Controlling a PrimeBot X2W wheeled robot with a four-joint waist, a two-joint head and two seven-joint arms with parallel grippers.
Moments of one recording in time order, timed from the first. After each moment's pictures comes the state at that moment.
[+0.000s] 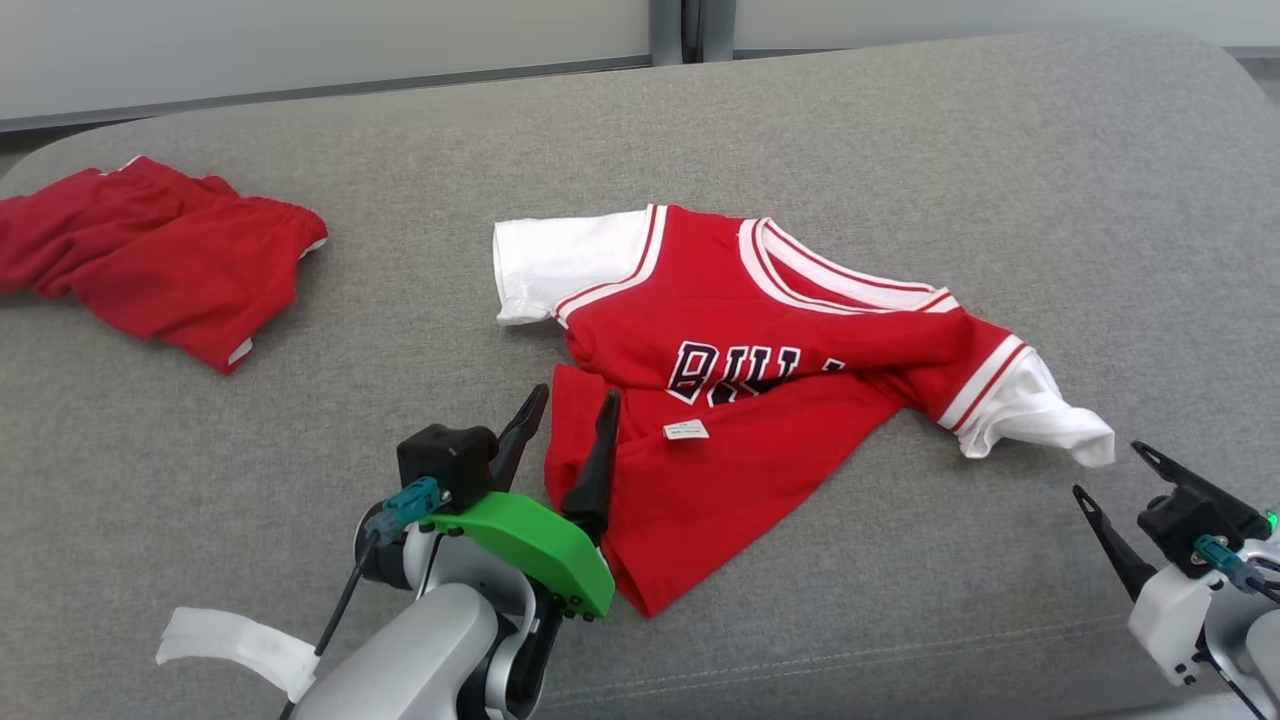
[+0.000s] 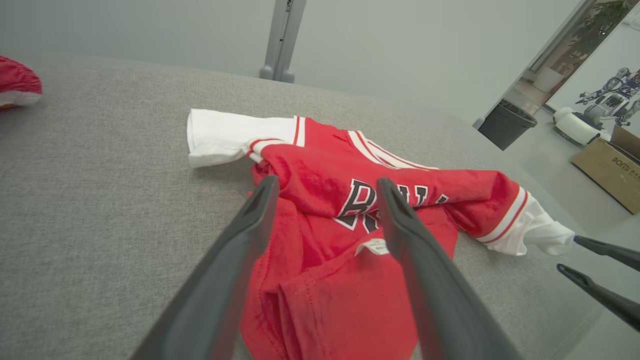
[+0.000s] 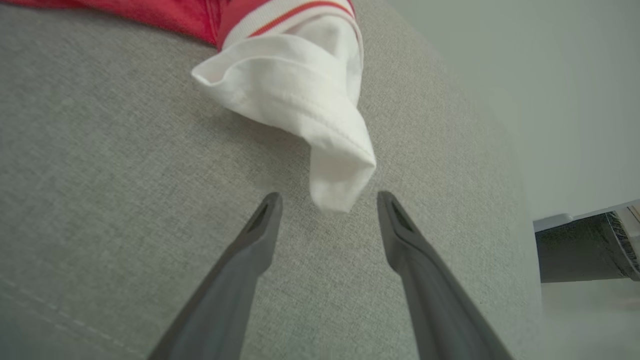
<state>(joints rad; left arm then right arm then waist) -0.46 0.25 -0.88 0.28 -0.93 0.26 -0.24 -0.25 -0.60 0.40 0.54 0.03 0.13 -0.26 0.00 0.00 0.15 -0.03</state>
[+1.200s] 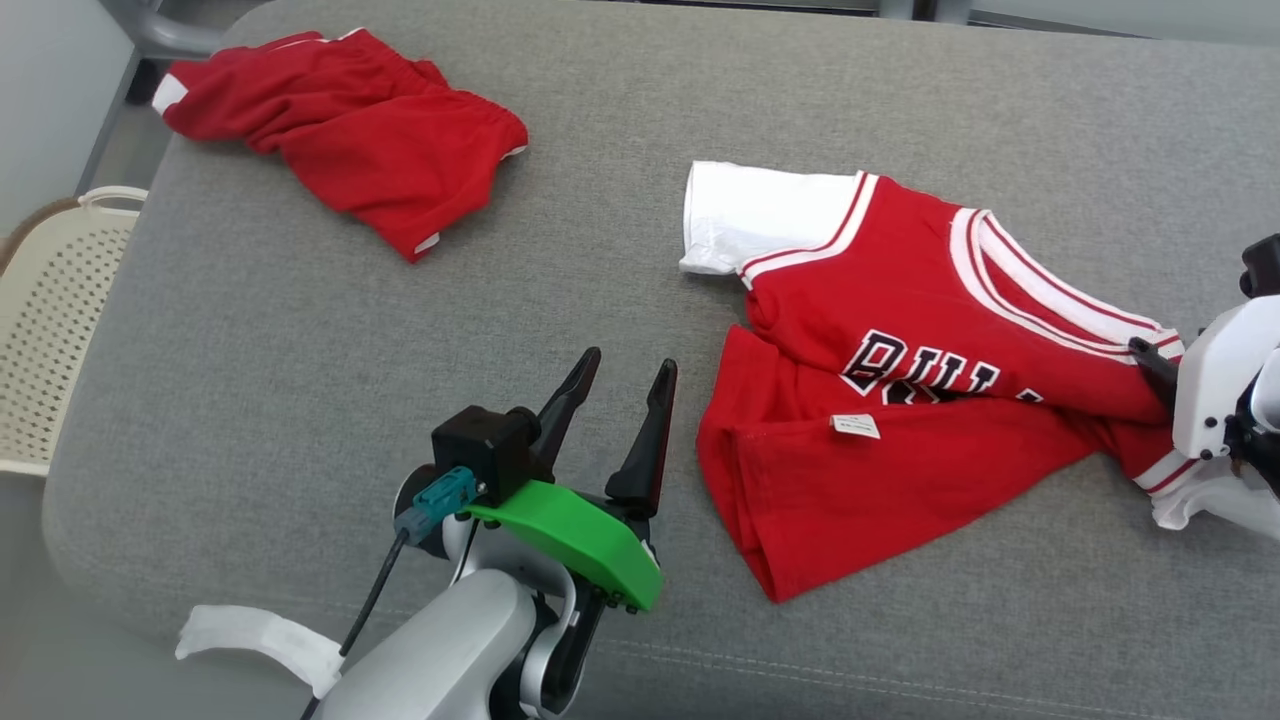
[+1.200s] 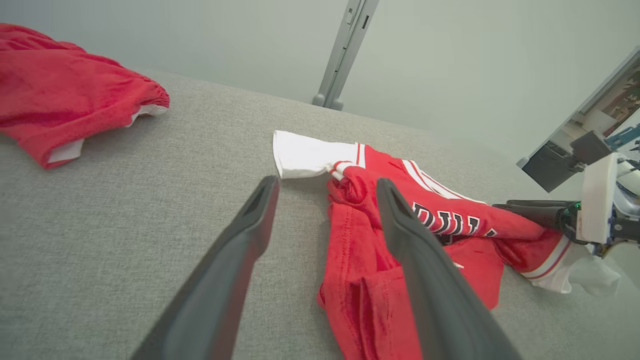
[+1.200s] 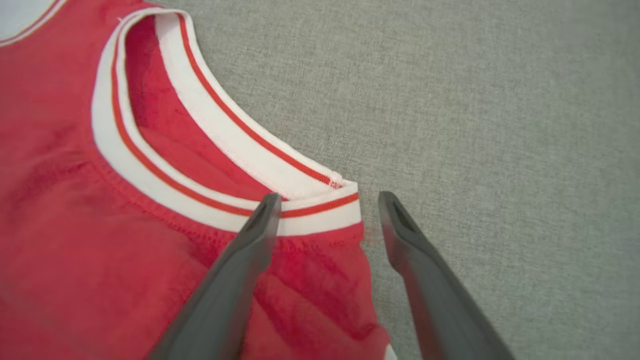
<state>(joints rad) -0.48 0.22 -0.89 0.19 -0.88 0.26 -0.25 -0.68 -0.63 0.54 0.74 0.76 0.13 0.26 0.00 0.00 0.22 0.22</state>
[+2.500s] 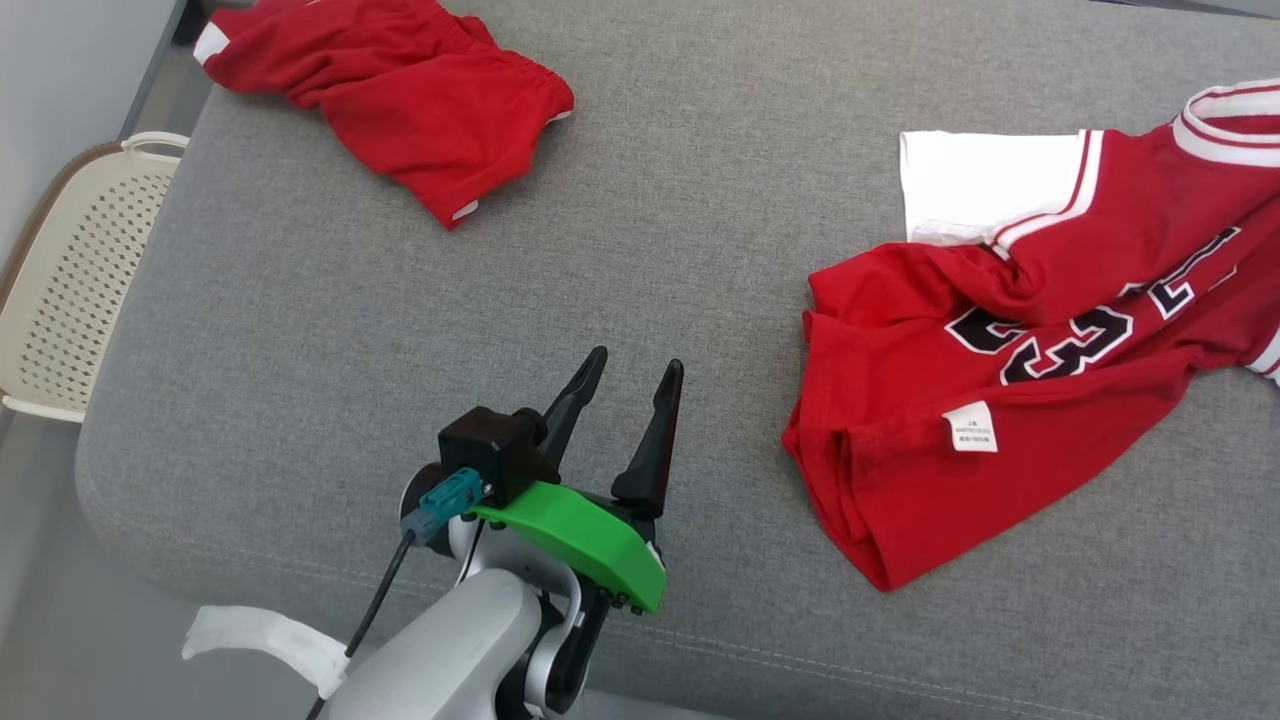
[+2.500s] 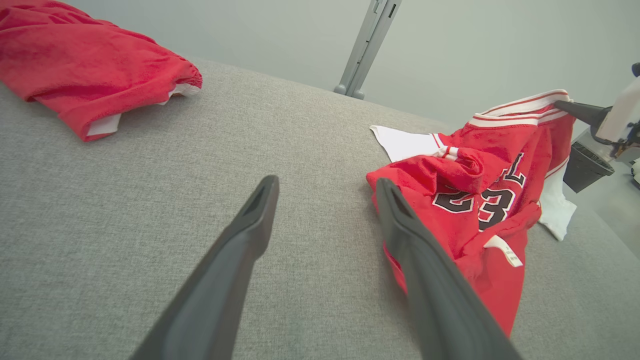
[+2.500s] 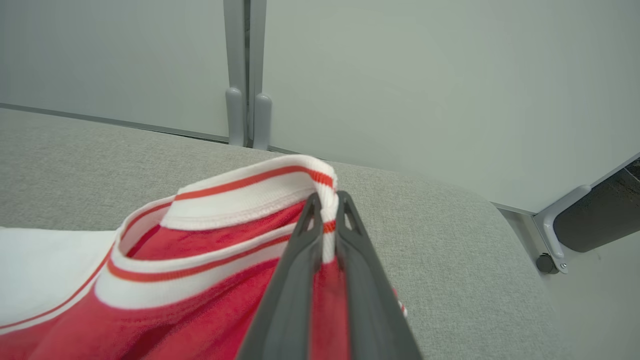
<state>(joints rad) -0.48 0.21 -0.89 0.20 -0.87 0.24 -0.26 -1.12 -0.63 0.48 1.28 0.52 0.13 -0.18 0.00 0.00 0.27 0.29</state>
